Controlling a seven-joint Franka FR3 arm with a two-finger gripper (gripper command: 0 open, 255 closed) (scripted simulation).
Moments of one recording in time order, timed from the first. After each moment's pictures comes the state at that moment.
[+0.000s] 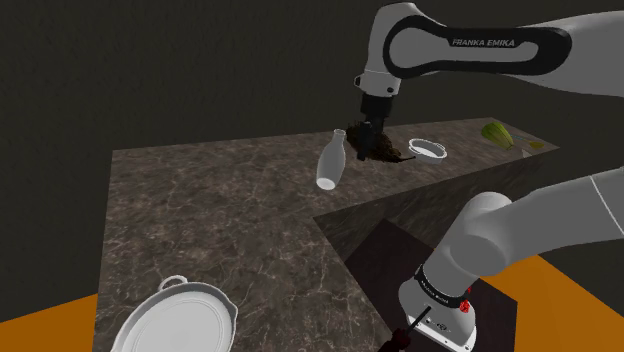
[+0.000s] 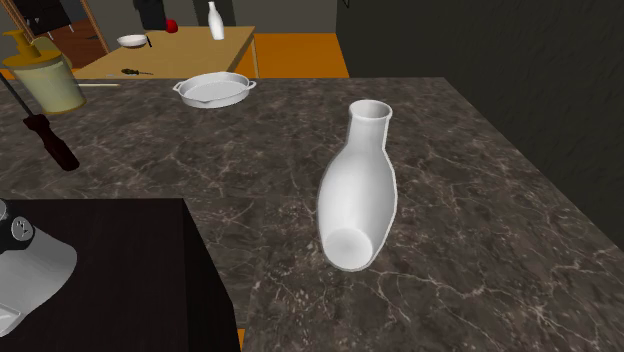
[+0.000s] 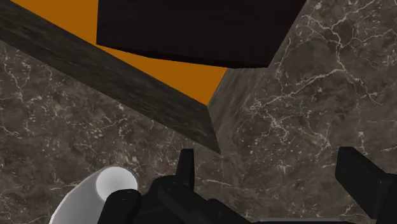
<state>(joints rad) -0.02 -0.62 0.00 -2.40 0.02 1.63 -0.17</state>
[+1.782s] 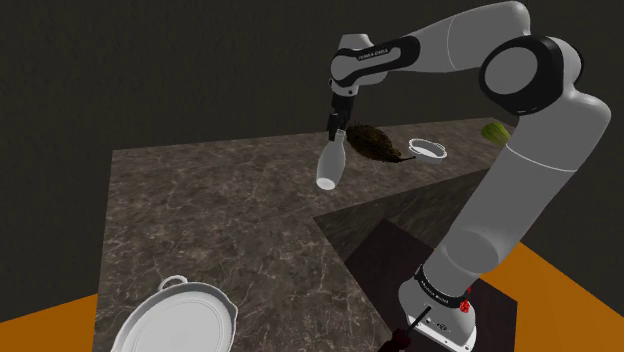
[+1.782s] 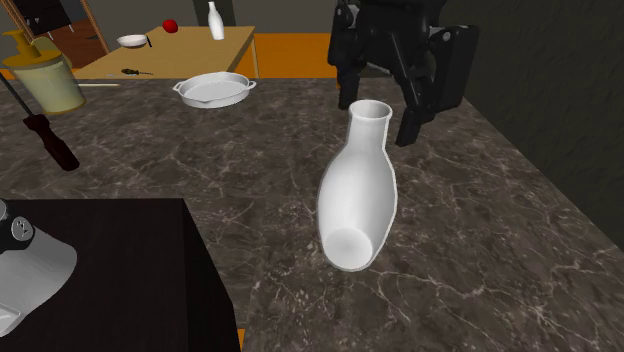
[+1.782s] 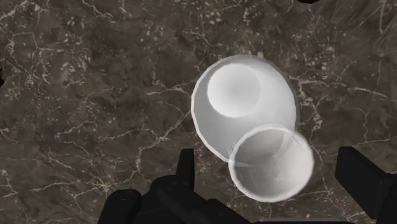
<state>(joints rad) -0.13 0.05 -0.17 -1.98 -0.05 1.98 -0.45</state>
